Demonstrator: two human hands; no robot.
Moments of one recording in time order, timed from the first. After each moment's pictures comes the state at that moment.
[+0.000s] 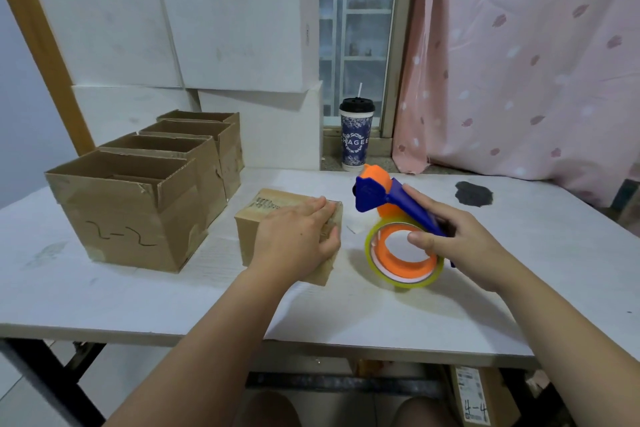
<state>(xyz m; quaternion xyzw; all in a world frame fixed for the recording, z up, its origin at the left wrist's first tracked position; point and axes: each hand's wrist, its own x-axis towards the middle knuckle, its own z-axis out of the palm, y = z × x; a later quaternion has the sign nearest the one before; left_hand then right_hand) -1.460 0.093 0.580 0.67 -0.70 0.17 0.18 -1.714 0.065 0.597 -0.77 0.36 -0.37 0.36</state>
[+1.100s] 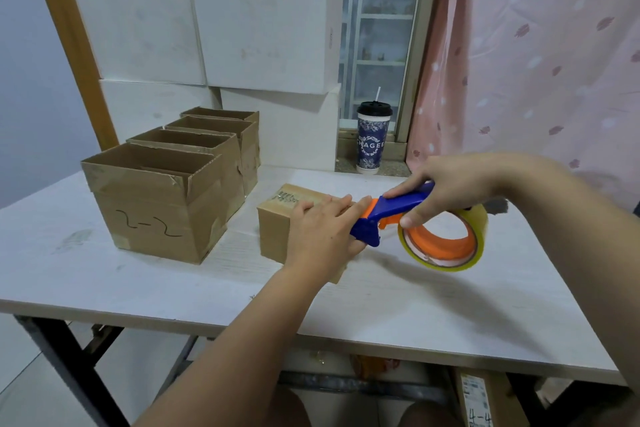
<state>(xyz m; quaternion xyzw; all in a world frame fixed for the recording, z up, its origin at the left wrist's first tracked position) -1.472 0.096 0.574 0.59 -0.71 0.24 0.29 -1.659 0.047 0.713 -0.87 0.46 0.07 0.14</state>
